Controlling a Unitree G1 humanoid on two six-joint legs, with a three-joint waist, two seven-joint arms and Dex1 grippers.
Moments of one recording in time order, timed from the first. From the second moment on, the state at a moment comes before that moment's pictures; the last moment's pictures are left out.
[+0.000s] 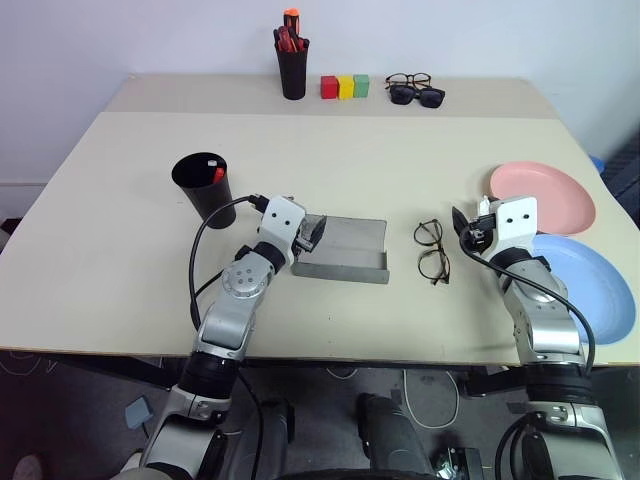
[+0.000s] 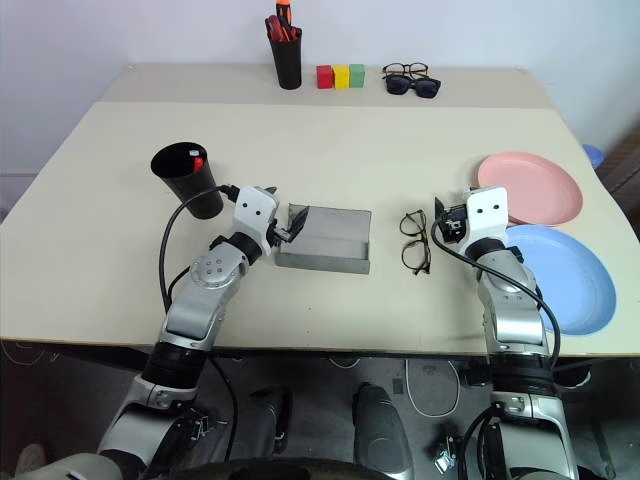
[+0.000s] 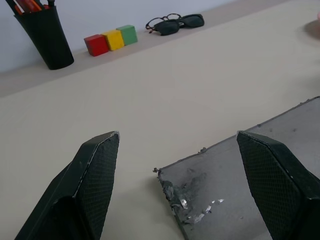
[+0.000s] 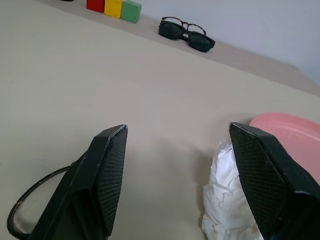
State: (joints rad) left arm -0.41 0.12 -0.14 0.00 0.06 0.25 -0.28; right arm -0.32 -0.44 -0.20 0.15 0.10 0.10 0.26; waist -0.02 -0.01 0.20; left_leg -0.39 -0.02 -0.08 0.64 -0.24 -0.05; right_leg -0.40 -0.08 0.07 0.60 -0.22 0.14
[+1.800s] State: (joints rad) left arm -0.67 0.68 -0.32 0.01 -0.23 0.40 -1.27; right arm -0.11 -0.81 -0.34 -0.15 0.61 0.57 0.87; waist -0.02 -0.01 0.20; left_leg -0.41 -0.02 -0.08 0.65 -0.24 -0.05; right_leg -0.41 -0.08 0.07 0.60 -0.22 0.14
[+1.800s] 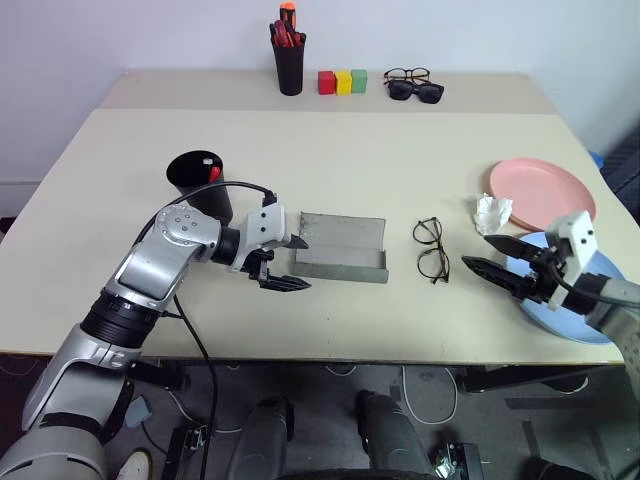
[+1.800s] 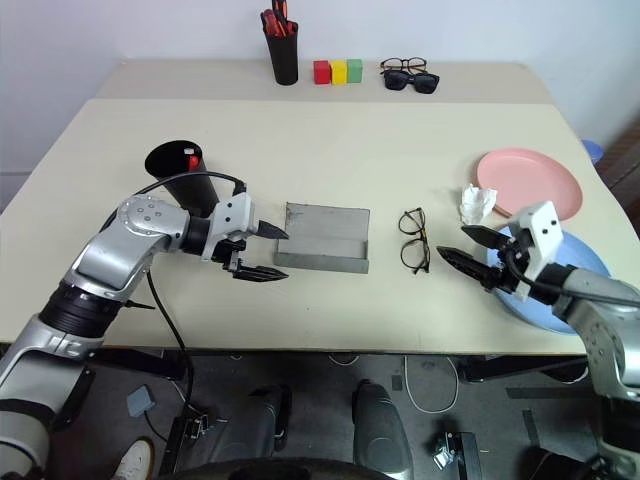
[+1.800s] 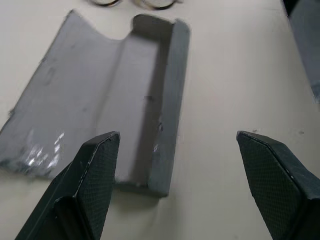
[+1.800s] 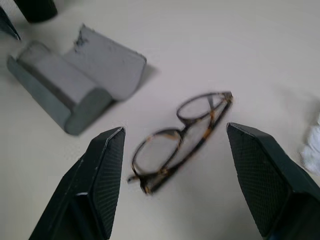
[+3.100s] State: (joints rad) left arm -0.84 0.45 -0.48 0.35 0.03 0.27 -1.21; right arm -0.07 -0.75 -0.38 -0.12 0.57 0.52 0.88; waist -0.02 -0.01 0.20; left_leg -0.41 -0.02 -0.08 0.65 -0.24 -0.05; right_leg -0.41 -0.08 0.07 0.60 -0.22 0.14
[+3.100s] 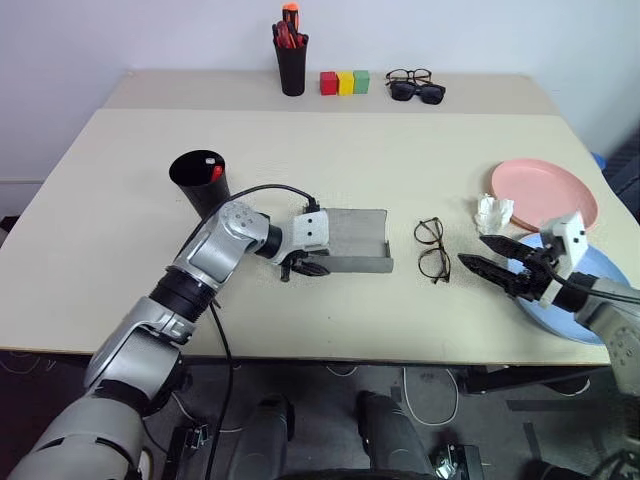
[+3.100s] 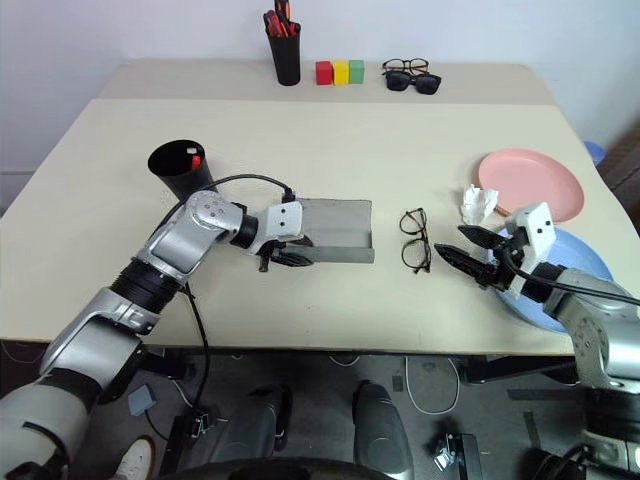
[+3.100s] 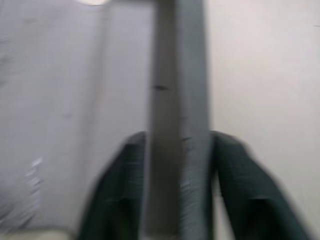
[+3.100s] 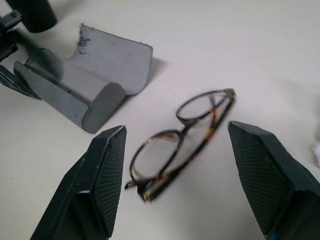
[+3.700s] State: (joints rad) left arm -0.79 0.54 -0.48 -0.01 -0.05 0.65 -1.33; right arm 0.03 -0.75 -0.44 -0.20 0.61 0.53 0.82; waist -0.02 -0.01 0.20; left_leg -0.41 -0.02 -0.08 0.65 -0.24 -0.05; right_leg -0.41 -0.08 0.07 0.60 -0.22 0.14
